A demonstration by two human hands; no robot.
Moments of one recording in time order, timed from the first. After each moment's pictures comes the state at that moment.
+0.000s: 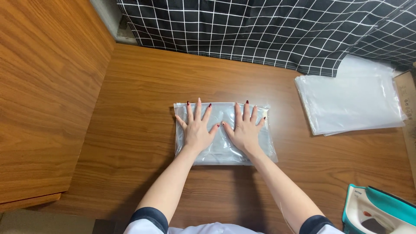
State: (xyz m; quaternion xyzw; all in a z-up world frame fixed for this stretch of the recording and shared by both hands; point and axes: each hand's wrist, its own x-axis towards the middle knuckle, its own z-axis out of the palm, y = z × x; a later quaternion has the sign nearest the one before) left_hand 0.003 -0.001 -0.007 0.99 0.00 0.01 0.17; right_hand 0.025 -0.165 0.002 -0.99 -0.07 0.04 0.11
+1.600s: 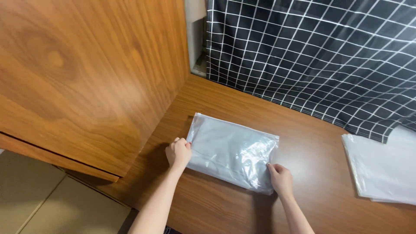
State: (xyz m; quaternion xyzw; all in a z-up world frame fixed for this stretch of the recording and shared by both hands) left_hand -0.050 0.196 -0.062 0.92 0.31 0.12 0.21; right_hand 0.005 -0.155 -0.023 -0.91 0.10 0.12 0.39
